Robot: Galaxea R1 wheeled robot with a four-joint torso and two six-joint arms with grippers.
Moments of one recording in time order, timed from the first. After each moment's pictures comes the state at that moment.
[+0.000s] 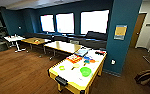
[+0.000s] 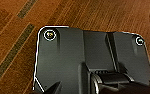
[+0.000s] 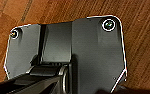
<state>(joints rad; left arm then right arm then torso) 1.46 3.04 -2.76 -0.03 -0.07 0.00 -1.50 3.05 -2.78 0.18 0.04 -0.12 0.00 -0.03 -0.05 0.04</state>
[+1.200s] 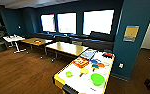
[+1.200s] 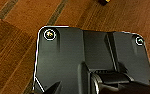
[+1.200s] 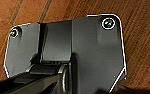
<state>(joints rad) 1.46 3.04 -2.76 -0.03 -0.07 0.00 -1.50 3.05 -2.78 0.18 0.04 -0.12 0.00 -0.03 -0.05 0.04</state>
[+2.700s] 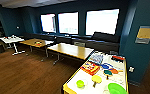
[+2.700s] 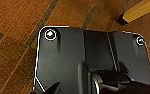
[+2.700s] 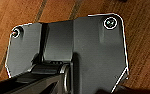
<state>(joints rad) 1.46 3.04 -2.76 -0.03 -0.07 0.00 -1.50 3.05 -2.78 0.18 0.03 -0.12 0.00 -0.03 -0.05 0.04</state>
